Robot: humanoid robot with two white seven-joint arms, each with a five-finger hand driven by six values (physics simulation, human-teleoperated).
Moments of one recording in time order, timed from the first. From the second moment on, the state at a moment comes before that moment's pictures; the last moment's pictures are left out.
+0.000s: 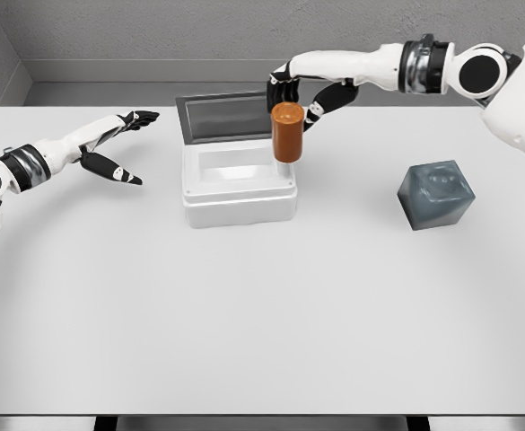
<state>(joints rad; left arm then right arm) -0.87 0.41 -0.52 -0.47 0.04 -0.61 -0.61 -1.33 -0.46 1.36 -0.87 -0.34 -0.61 0.51</state>
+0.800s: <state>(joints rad) -0.87 0.41 -0.52 -0.47 0.02 -0.61 -0.61 -1.34 -0.41 1.37 -0.79 -0.34 -0.61 0.55</state>
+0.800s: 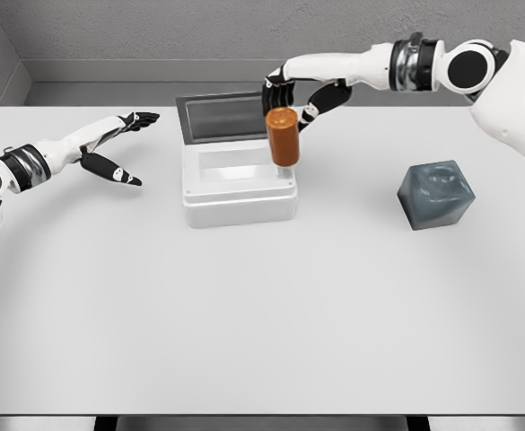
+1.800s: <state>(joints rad) -0.96 0.36 -0.51 -0.43 0.03 -0.61 -0.61 -1.34 -0.85 1.36 -1.15 -0.30 -0.61 0.54</state>
